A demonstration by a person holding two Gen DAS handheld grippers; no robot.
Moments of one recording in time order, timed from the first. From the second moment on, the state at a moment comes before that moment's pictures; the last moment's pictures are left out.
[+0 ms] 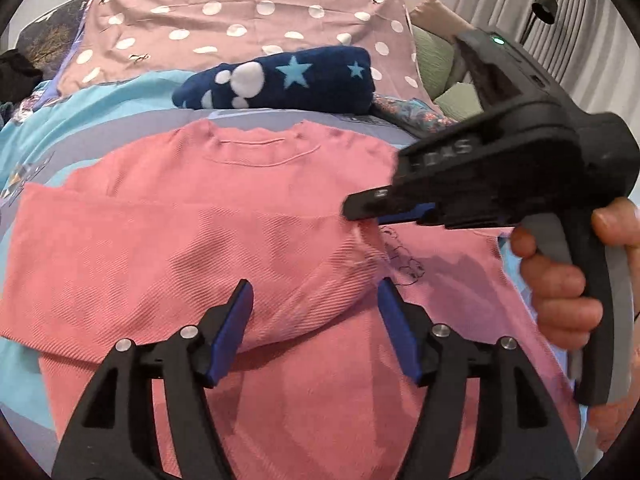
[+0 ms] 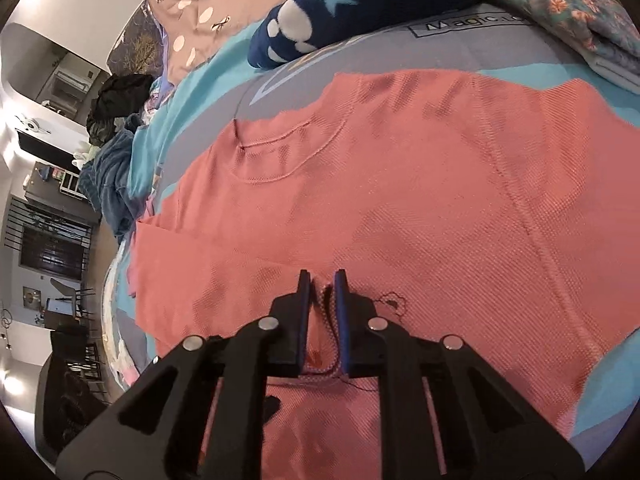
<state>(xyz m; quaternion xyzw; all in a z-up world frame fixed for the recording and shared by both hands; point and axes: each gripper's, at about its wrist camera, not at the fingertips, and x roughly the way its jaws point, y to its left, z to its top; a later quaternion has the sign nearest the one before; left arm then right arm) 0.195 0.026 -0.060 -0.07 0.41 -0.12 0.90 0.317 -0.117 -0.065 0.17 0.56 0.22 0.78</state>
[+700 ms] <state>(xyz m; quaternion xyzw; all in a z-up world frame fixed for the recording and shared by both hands) 0.224 -0.031 -0.001 -0.08 0.35 -0.23 0.91 0.331 -0.155 0.019 0.12 0.44 0.22 0.86</state>
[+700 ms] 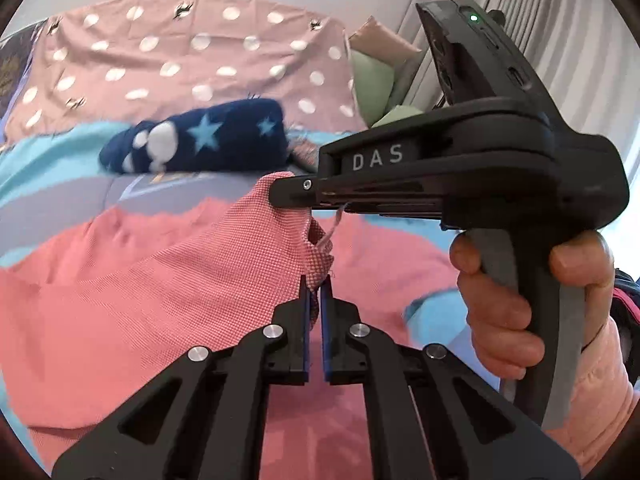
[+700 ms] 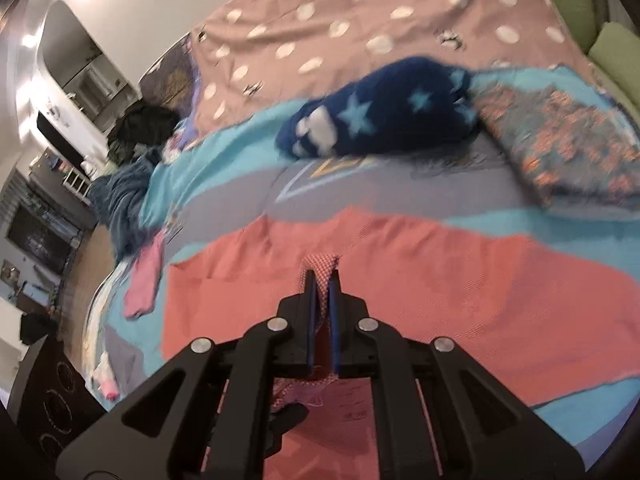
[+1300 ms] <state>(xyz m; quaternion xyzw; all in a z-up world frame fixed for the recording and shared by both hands) 0.149 0.129 -0.037 -0.06 0.36 0.04 0.93 0.289 -0.206 -0.052 0.07 0.47 0.19 0.86</state>
